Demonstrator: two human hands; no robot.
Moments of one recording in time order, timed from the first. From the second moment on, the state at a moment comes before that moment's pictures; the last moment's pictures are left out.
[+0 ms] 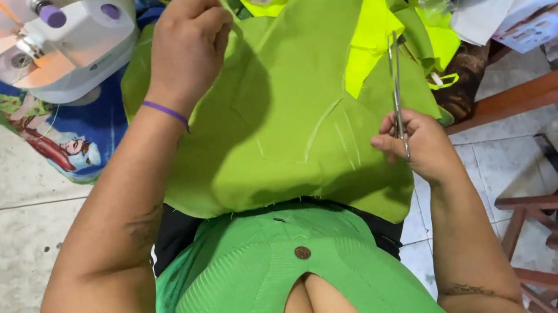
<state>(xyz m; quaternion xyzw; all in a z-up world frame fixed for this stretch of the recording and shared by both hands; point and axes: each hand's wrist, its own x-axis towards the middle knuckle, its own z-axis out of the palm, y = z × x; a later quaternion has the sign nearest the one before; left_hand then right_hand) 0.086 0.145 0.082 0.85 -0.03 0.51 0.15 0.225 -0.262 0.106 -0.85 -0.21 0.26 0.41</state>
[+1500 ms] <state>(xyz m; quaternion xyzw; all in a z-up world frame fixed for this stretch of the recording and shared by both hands) 0.004 0.078 0.269 0.97 0.06 -0.20 0.15 0.173 -0.237 0.080 -0.61 -0.47 0.29 0.57</state>
